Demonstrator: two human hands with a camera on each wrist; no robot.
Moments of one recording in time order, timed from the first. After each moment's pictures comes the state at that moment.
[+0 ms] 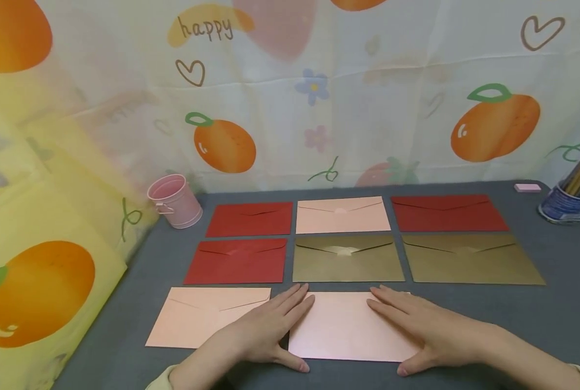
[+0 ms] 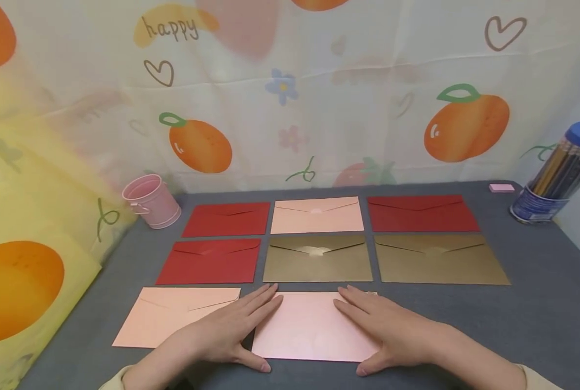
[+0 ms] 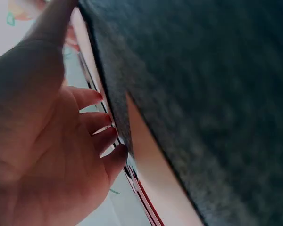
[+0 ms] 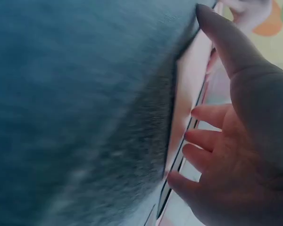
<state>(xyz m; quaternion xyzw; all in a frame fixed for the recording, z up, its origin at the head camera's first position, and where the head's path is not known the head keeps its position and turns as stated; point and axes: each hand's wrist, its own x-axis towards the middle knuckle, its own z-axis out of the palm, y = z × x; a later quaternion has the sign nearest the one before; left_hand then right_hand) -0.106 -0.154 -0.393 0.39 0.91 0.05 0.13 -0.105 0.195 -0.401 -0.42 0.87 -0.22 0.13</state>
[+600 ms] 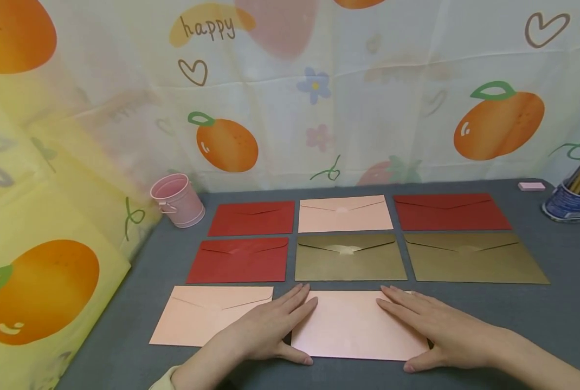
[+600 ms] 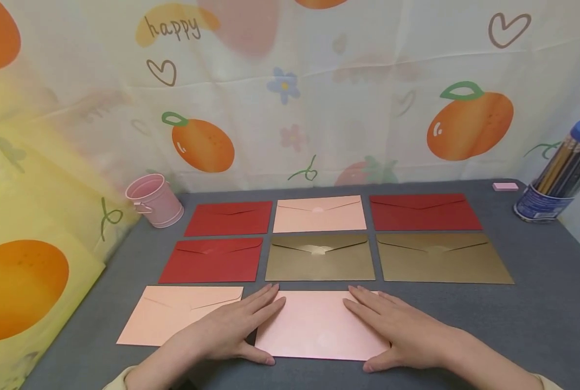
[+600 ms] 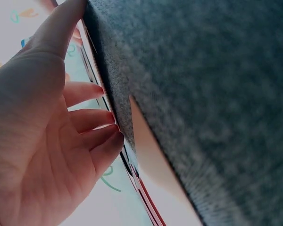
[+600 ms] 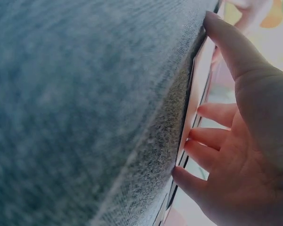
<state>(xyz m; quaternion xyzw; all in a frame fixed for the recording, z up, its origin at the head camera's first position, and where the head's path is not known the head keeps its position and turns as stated) -0.105 -0.153 -0.393 0.39 0.91 0.05 0.13 -0.098 0.203 -0.408 -0.41 0.89 -0.18 0.09</state>
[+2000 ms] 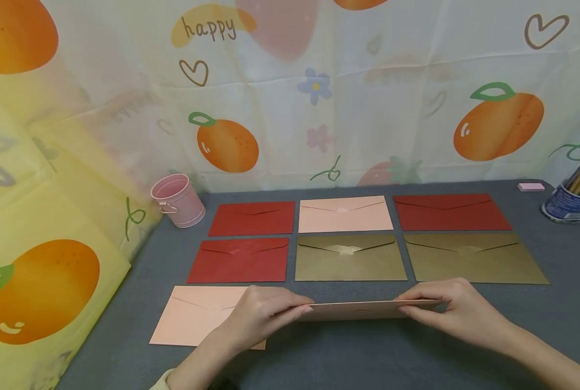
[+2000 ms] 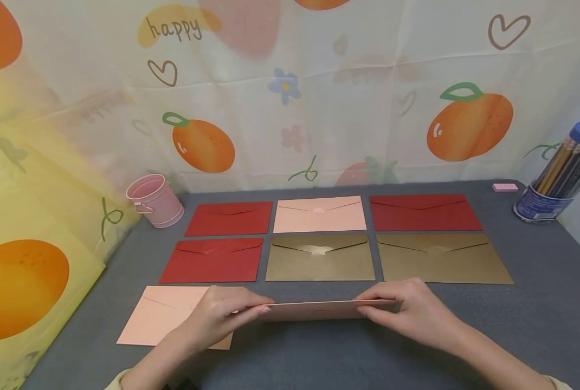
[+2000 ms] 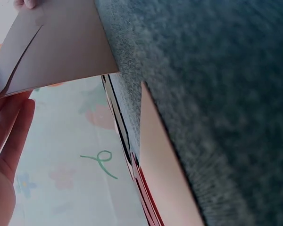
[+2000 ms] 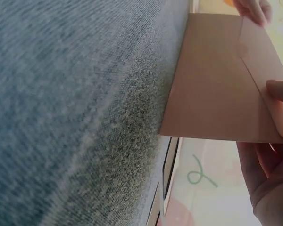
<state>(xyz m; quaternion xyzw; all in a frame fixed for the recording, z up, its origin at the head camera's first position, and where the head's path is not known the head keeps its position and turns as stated) -0.118 -0.155 -0.379 0.52 0.76 0.31 -0.23 -0.108 0.202 -0.390 -0.40 0.80 -0.44 -0.12</state>
